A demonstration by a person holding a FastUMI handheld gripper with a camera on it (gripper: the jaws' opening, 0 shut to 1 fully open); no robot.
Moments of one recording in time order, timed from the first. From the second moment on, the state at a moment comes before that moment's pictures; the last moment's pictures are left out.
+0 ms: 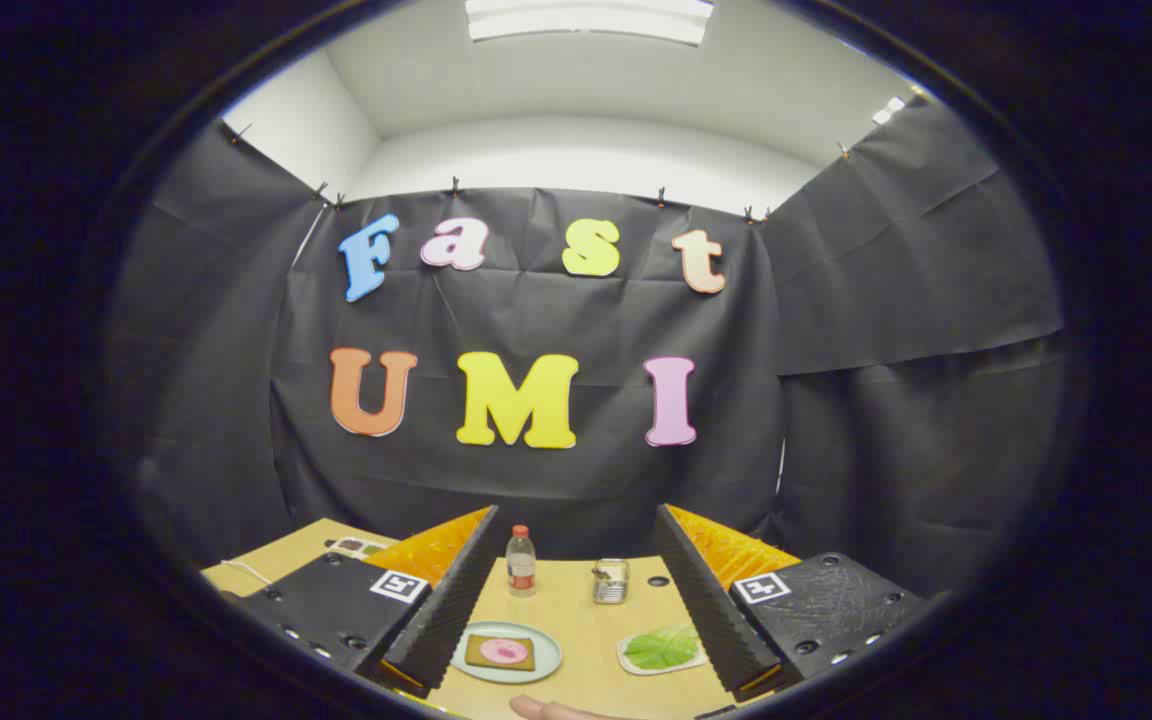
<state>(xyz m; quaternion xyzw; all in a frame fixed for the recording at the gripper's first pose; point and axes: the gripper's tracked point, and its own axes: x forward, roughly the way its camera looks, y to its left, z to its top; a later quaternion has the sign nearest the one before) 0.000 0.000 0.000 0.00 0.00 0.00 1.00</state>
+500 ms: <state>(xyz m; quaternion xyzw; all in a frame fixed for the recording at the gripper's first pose) 0.022 -0.064 -0.028 -0.02 -0.01 0.05 1.00</state>
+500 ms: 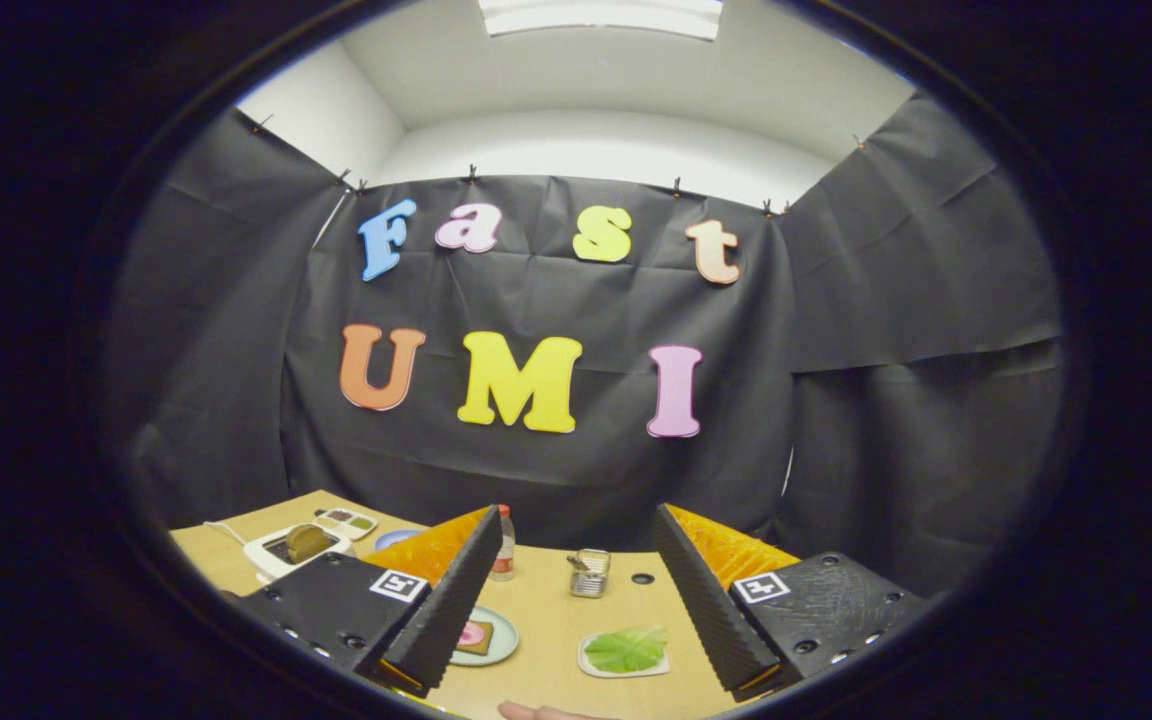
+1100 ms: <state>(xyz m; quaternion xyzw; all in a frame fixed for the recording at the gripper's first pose) 0.090 -0.149 -0.160 -0.04 0.11 0.09 0.99</state>
